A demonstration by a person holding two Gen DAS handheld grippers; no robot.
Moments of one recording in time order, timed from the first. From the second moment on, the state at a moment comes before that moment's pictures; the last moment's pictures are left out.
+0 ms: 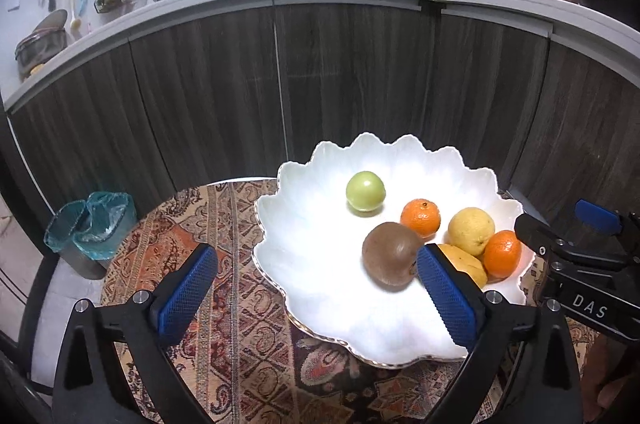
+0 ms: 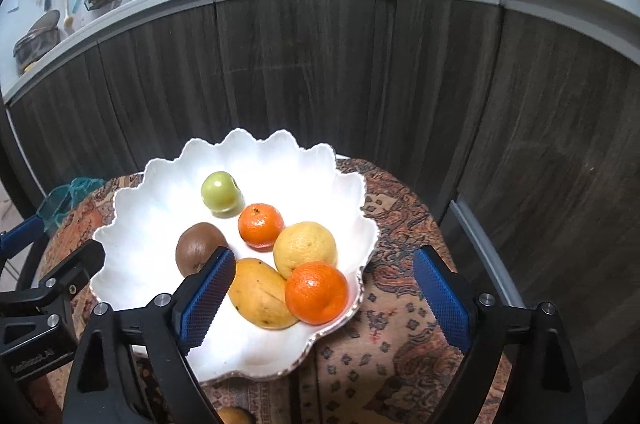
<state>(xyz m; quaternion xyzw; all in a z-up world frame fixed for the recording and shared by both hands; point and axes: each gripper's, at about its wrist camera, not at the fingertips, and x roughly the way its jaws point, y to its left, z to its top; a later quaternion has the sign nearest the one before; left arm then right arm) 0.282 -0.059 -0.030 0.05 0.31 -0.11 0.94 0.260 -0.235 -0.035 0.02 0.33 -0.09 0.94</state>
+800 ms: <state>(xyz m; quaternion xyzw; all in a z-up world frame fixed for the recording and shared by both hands) 0.220 -0.055 -0.041 0.07 0.32 -0.11 0.94 0.191 -0.233 -0.029 0.01 0.32 -0.10 0.94</state>
